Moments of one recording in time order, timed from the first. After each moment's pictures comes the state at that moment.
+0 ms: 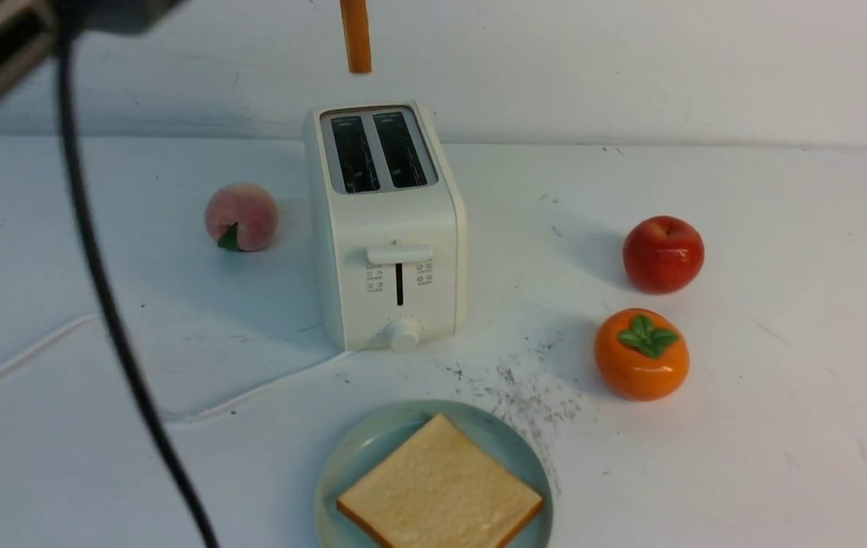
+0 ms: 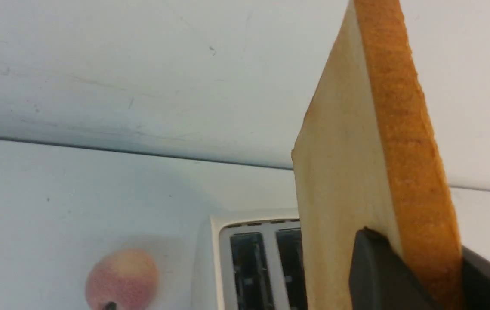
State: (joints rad) right arm 0.45 0.44 -0.82 0.01 1.14 0.07; left arm -0.64 1.82 -2.17 0.61 0.98 -0.84
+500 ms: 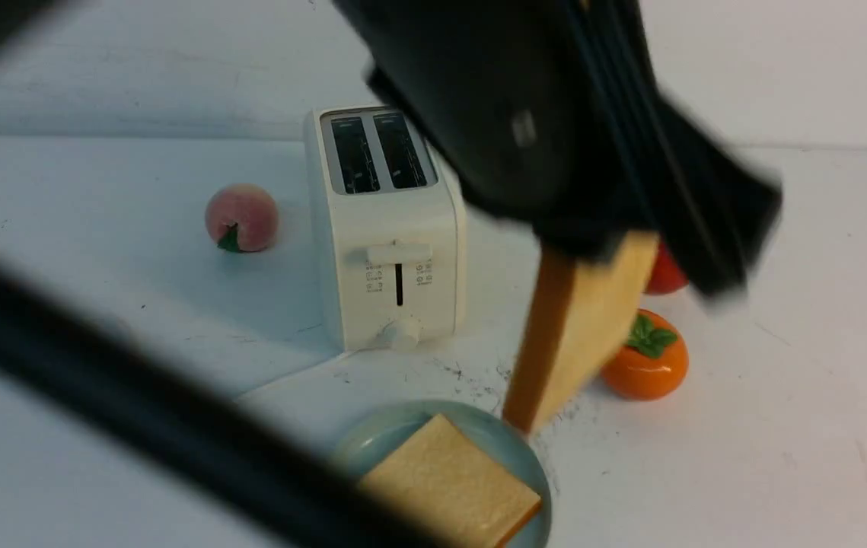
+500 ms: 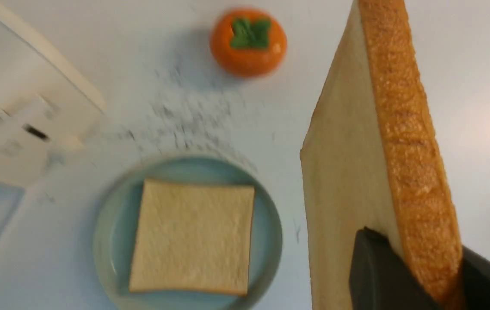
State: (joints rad) right arm 0.45 0.44 -0.81 0.01 1.08 0.07; left arm -1.04 1.61 -1.79 0.14 1.25 -0.38
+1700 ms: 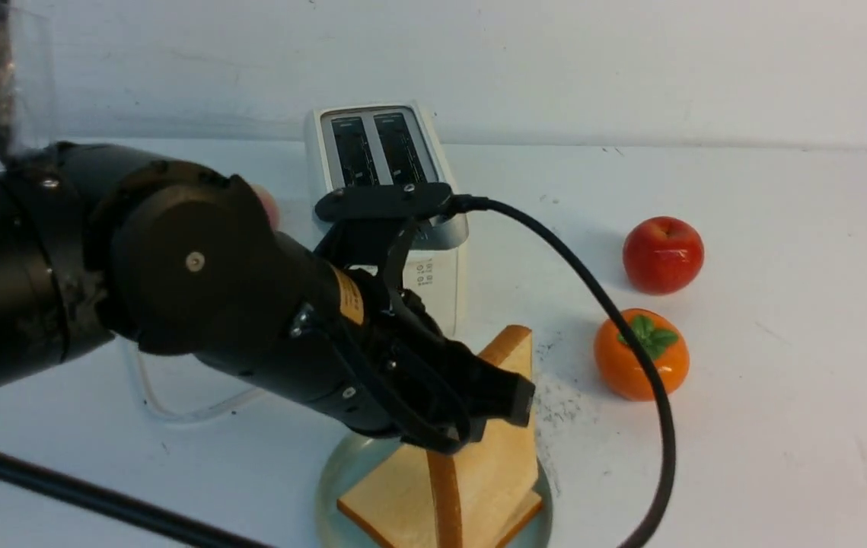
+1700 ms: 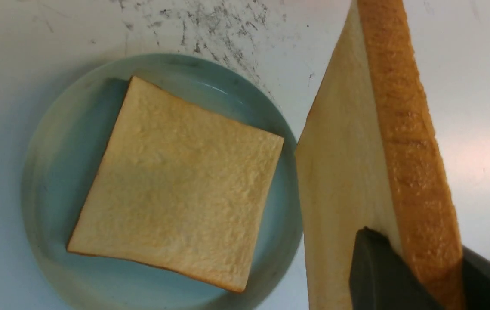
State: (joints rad) right arm 0.45 0.44 -0.81 0.04 1.09 0.07; left arm -0.73 1.44 -1.12 -0.28 0.67 -0.25
